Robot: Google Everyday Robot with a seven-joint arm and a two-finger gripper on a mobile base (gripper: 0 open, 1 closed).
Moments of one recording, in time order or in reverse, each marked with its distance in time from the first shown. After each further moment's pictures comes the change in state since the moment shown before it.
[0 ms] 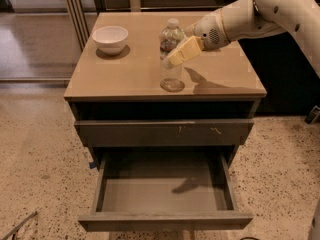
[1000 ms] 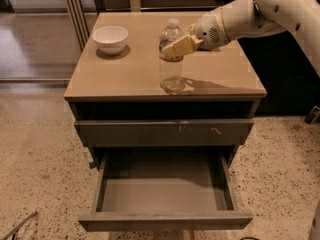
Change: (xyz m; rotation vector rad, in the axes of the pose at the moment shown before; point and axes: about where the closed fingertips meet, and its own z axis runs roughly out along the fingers) arm 0.000 0.000 0.000 0.000 0.000 0.000
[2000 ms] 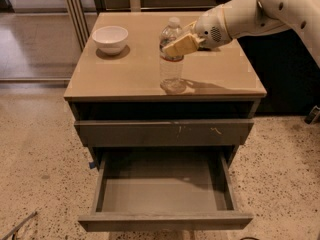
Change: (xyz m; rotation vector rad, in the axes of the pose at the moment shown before) arm -0.007 0.008 -0.008 0.009 -0.007 -0.037
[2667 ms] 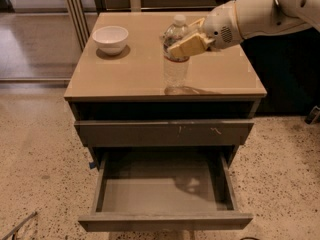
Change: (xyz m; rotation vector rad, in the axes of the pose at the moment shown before) arm -0.008 0.031 -0.028 0.016 -0.006 -0.058
